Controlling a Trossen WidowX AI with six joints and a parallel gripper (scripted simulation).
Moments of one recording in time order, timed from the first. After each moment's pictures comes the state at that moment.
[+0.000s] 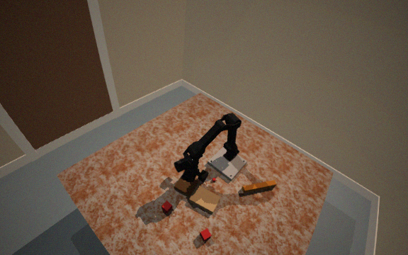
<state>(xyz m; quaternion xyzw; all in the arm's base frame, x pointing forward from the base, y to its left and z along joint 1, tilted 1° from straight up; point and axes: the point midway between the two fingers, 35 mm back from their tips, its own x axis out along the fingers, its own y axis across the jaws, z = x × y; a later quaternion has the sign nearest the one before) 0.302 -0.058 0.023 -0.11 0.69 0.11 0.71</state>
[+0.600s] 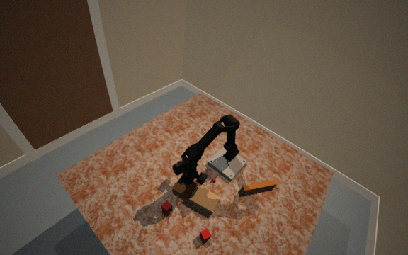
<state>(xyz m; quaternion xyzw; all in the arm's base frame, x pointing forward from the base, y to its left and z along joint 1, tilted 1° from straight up) 0.319 -0.052 0.024 -0.11 0.69 0.11 0.71</state>
